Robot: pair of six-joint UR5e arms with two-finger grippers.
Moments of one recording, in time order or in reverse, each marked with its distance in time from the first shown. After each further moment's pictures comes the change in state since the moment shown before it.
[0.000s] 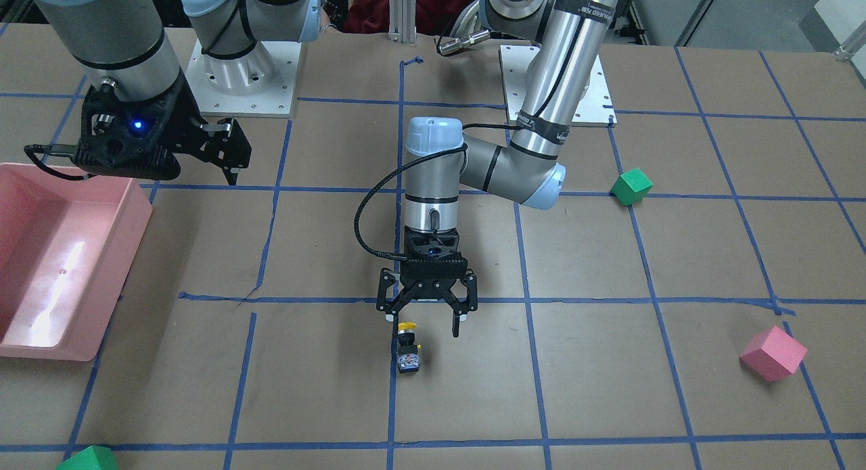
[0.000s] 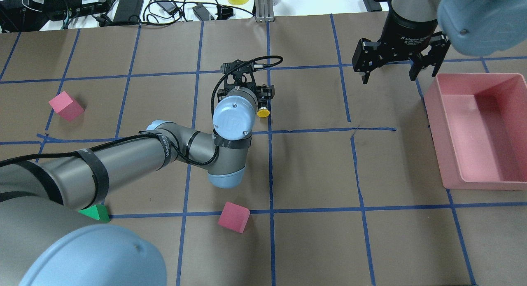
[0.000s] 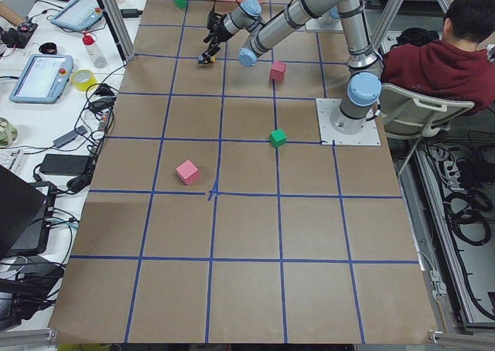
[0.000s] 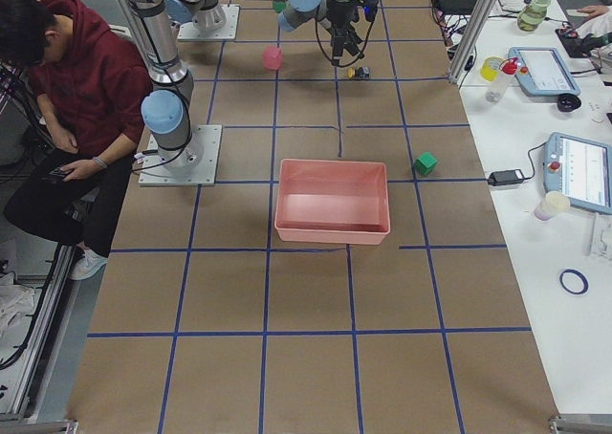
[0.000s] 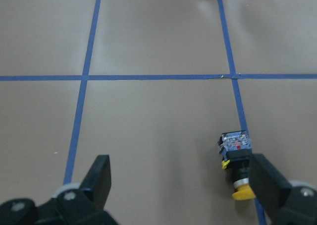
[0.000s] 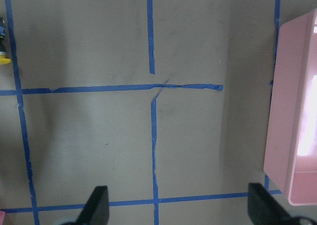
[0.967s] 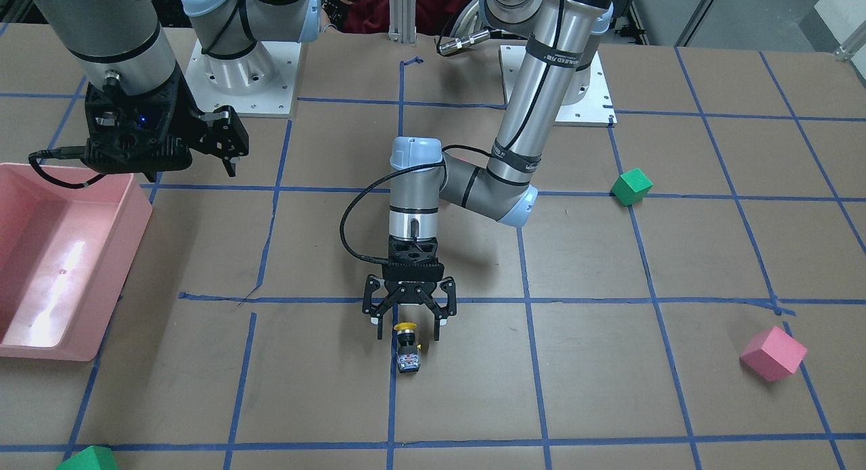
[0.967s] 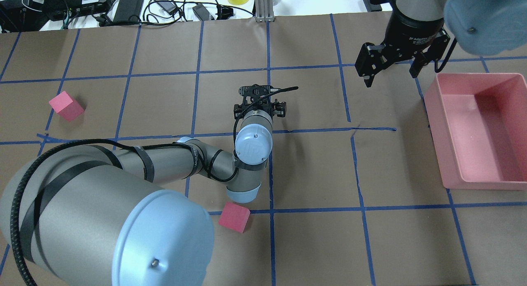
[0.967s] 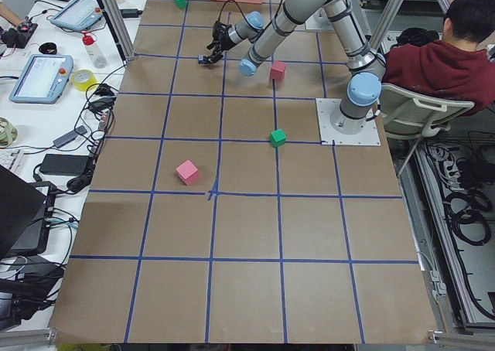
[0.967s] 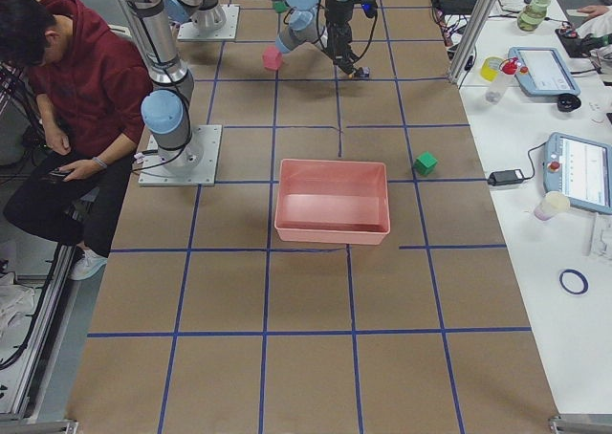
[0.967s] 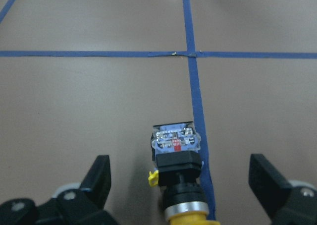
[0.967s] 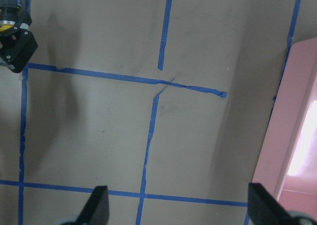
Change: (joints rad) left arm -0.051 -0.131 -0.015 0.189 0.039 0.001; right arm -0.005 -0.010 0.001 0.001 0.003 -0.162
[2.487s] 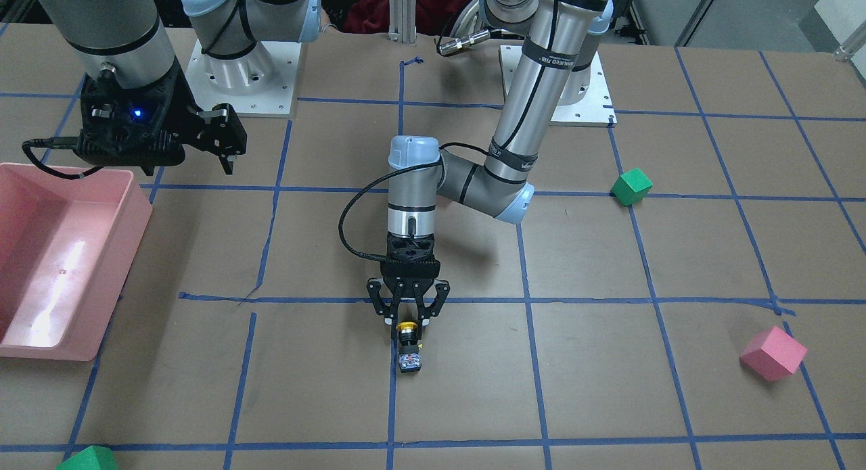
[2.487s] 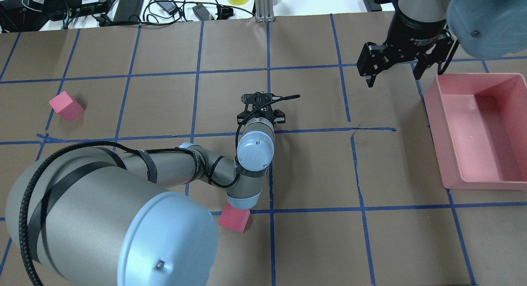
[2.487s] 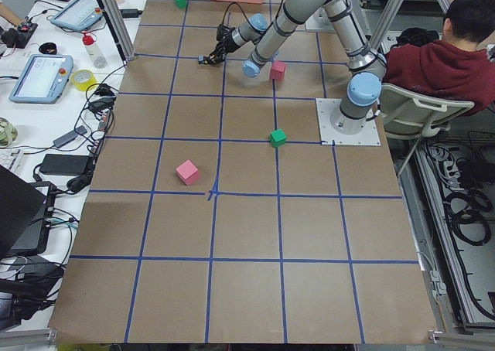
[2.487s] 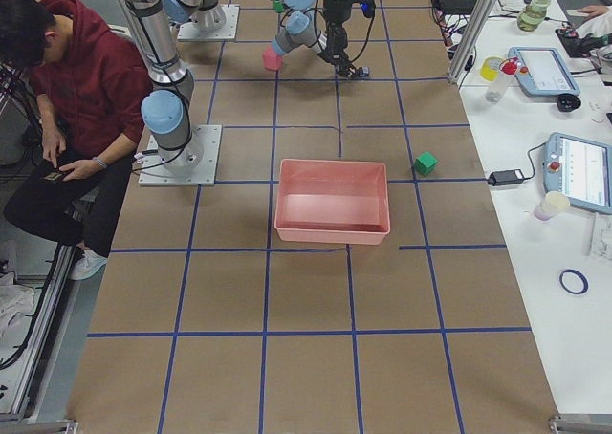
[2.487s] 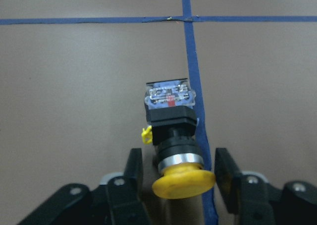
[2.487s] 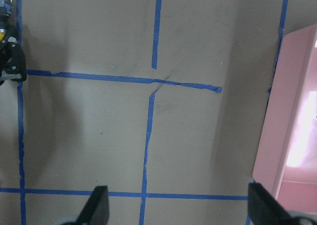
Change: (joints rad) left arm -0.009 -0.008 -0.023 -0.002 -0.006 -0.006; right arm -0.001 -0.013 0.010 -0.001 -0.012 0.057
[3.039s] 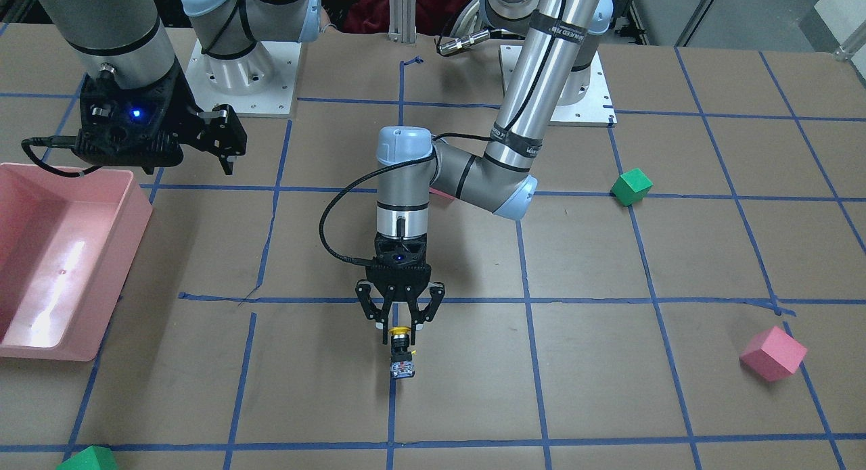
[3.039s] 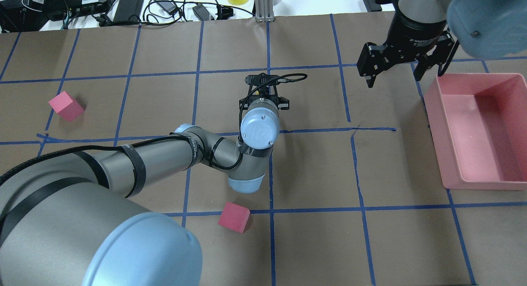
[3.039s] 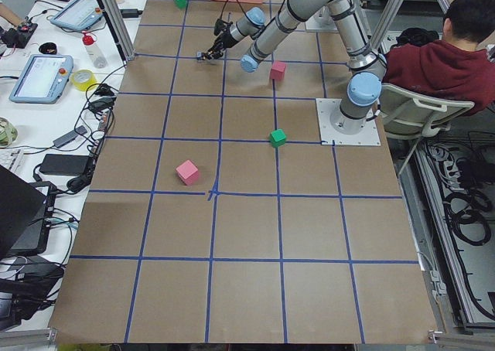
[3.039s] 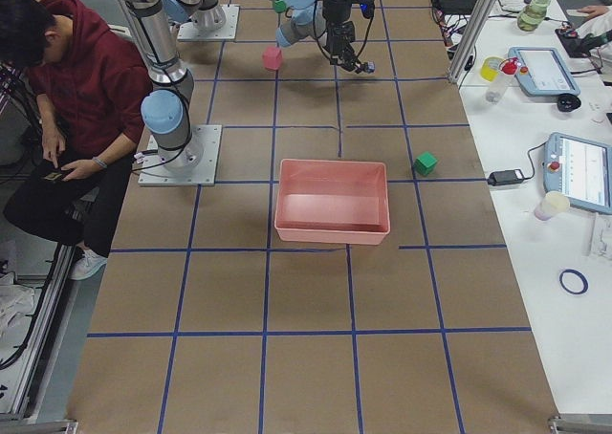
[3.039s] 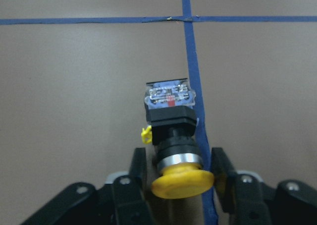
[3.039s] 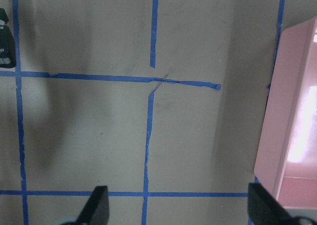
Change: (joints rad) left arm 0.001 0.109 0.128 -0.345 -0.004 0.019; right arm 0.000 -0.001 0.001 0.003 -0.001 0.023
